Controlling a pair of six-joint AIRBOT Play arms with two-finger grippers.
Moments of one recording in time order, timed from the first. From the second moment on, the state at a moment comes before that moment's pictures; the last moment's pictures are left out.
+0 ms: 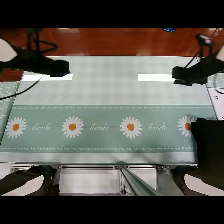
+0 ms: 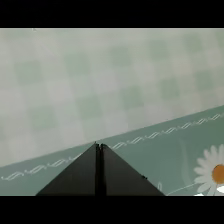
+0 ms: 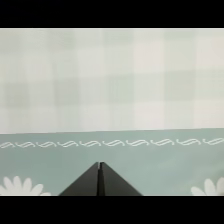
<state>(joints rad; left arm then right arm) -0.17 -1.27 1.36 1.26 -1.16 -1.52 0.05 -1.30 1.38 -1.47 1.30 1.74</state>
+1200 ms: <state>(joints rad) -0.16 -1.38 1.37 1.34 -1.27 -1.57 0.11 -1.35 1.38 -1.57 1.28 1.76</state>
